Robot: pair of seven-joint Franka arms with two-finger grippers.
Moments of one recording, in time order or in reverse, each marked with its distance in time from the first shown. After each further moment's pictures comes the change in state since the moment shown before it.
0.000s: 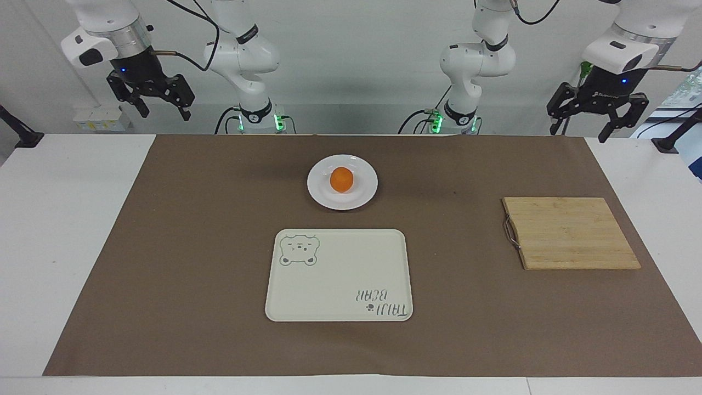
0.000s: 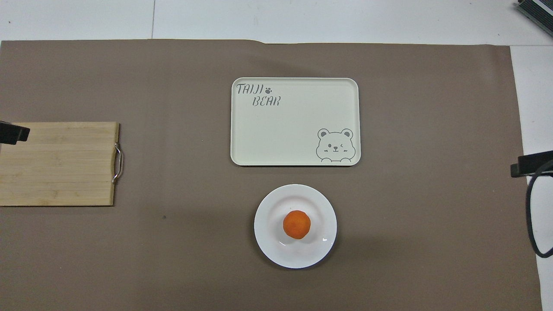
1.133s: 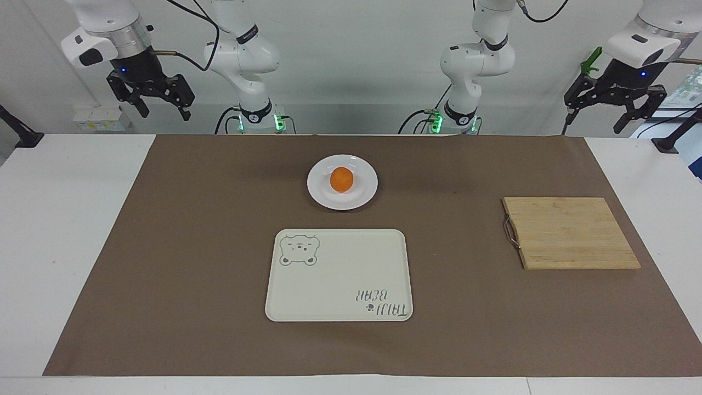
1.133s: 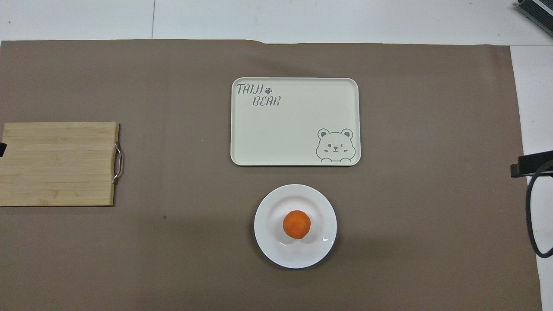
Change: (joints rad) left arm 0.053 -0.014 -0.014 0.004 0.000 -0.069 0.061; right arm 0.000 0.000 0.000 0.000 0.000 0.000 0.000
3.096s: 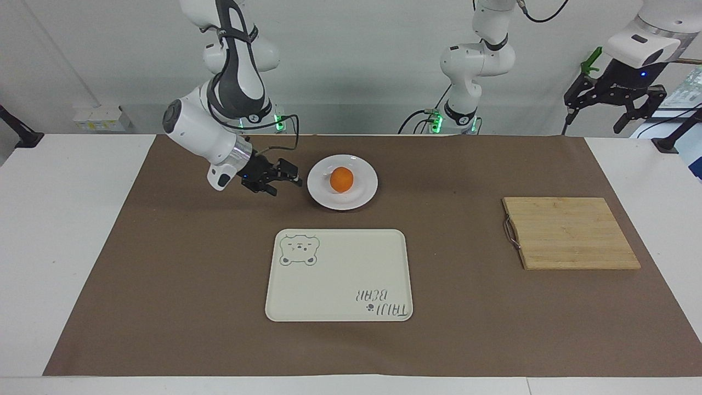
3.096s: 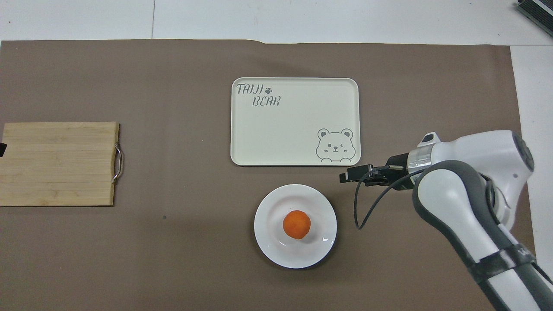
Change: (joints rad) left arm 0.000 0.000 0.000 0.000 0.000 -0.002 0.000; right arm 0.192 0.144 0.034 -0.613 0.755 0.670 -0.267
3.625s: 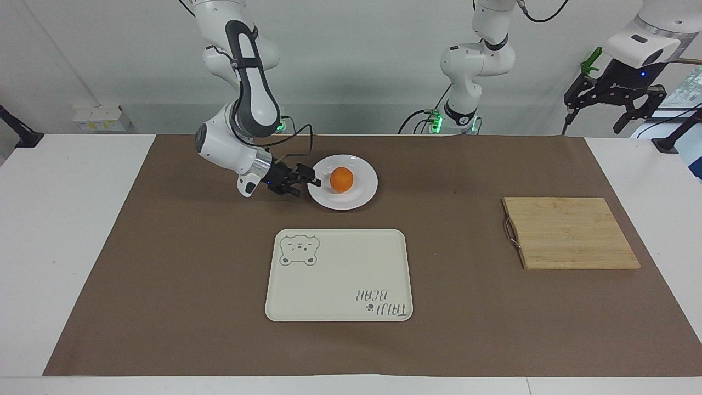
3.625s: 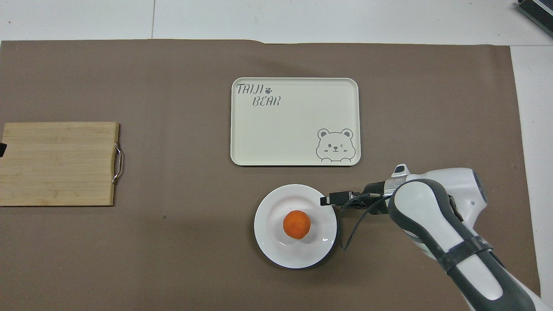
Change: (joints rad) left arm 0.000 0.000 0.000 0.000 0.000 0.000 0.000; right arm 0.062 0.040 0.000 -0.185 0.316 0.092 -0.250
